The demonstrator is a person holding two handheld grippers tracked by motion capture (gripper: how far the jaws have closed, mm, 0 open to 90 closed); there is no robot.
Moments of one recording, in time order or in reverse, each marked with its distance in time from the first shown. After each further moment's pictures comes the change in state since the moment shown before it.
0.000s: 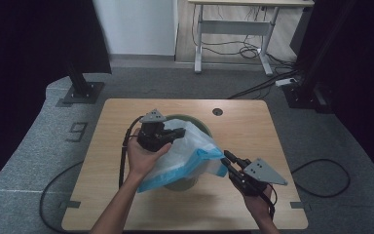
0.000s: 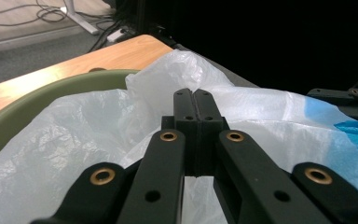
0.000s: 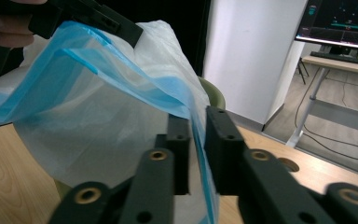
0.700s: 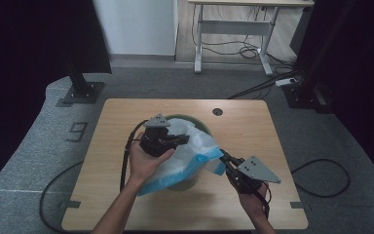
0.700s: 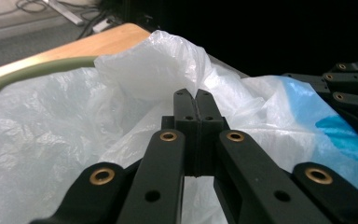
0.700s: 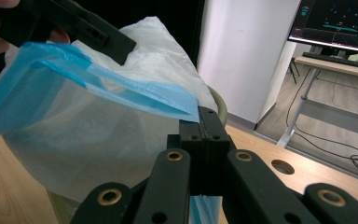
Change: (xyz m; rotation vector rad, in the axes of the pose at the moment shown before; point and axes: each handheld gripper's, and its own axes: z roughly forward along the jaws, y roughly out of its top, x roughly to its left) left arm -0.012 -0.004 0.002 0.034 -0.034 0.027; right arm 0.007 0.005 0.011 0.011 -0.027 -0.016
